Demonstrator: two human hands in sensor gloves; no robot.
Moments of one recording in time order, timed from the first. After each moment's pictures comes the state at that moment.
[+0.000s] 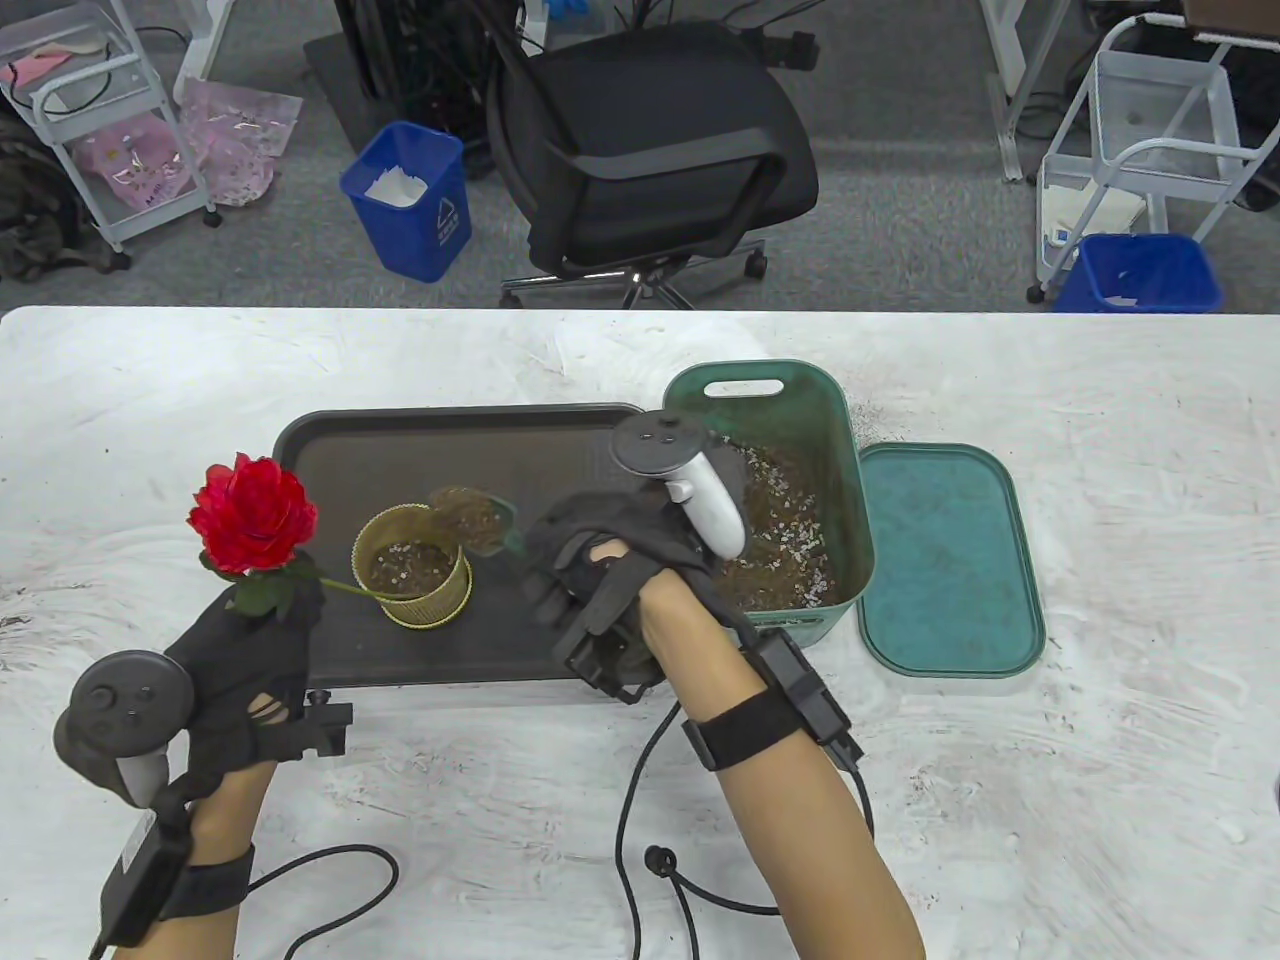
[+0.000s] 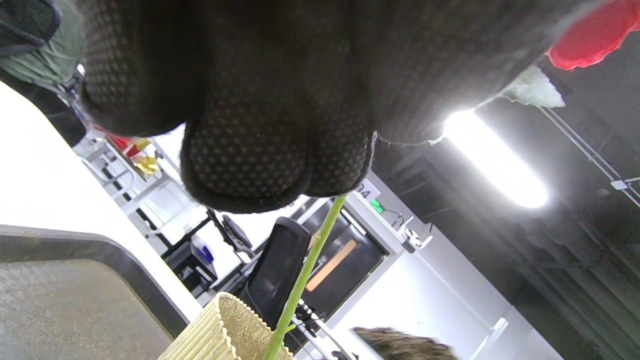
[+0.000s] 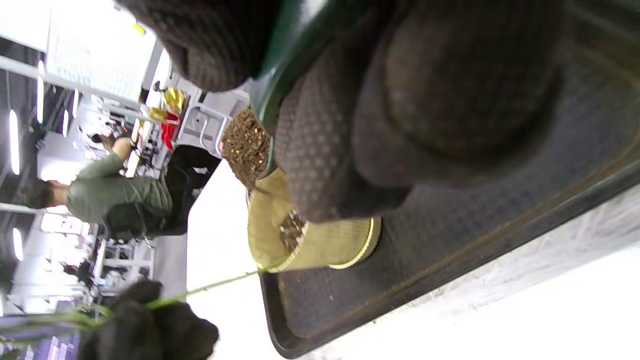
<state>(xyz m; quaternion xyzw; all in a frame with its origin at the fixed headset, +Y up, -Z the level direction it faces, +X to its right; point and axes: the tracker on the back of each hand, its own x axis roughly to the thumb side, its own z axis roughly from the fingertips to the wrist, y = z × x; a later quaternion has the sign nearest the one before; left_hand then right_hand) -0.360 -0.663 -0.203 0.25 0.05 0.40 0.88 -0.036 -0.631 -0.316 0.01 0.35 0.82 0.45</state>
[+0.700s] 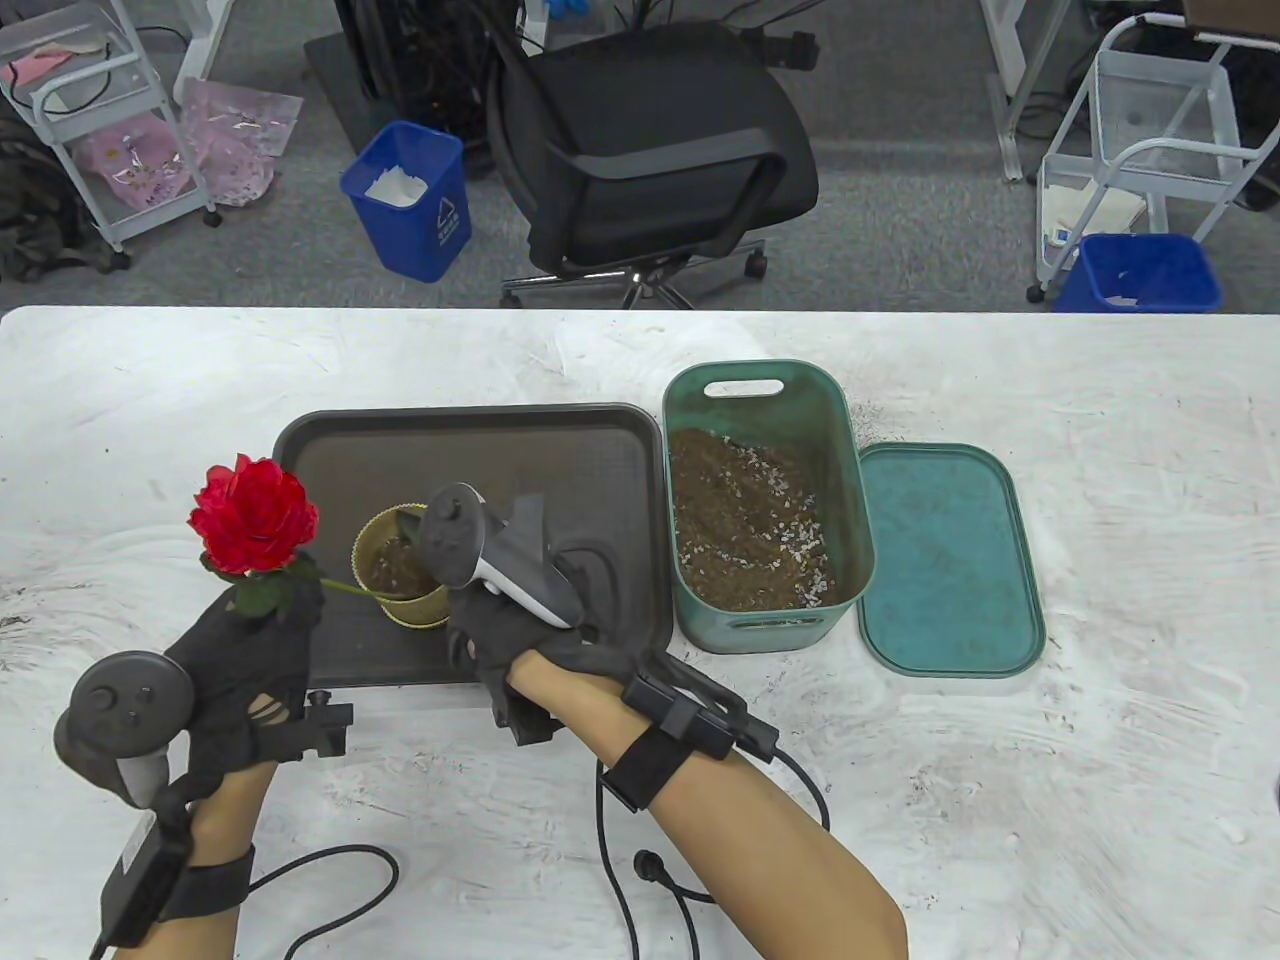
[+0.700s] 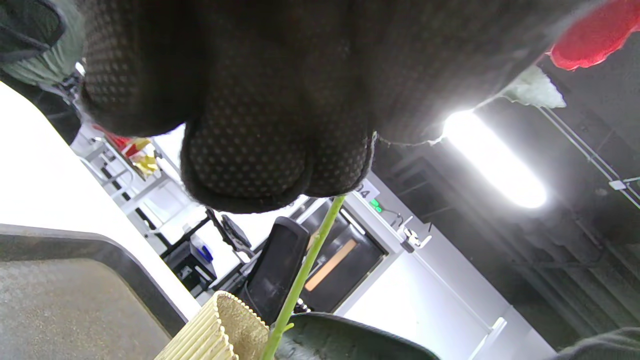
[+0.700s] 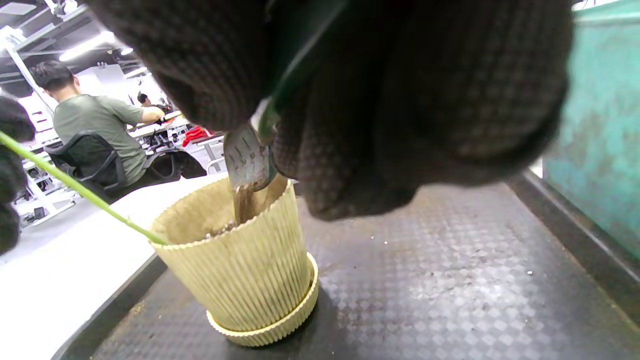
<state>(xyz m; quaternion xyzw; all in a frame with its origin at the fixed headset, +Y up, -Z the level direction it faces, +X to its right) -0.359 -0.663 -0.203 0.25 0.05 0.40 0.88 -0.107 -0.605 -0.275 0.10 0.09 0.98 0.16</state>
